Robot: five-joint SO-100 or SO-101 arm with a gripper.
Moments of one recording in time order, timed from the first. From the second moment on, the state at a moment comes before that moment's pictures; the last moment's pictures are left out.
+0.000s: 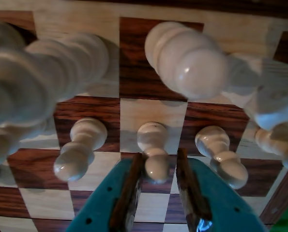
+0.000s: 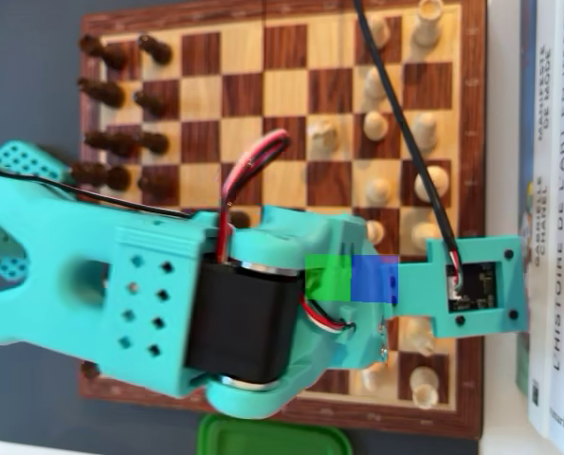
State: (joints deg) arm 7.7 53.8 51.0 81.9 78.8
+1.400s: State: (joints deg) arm 7.8 56.2 51.1 81.9 78.8
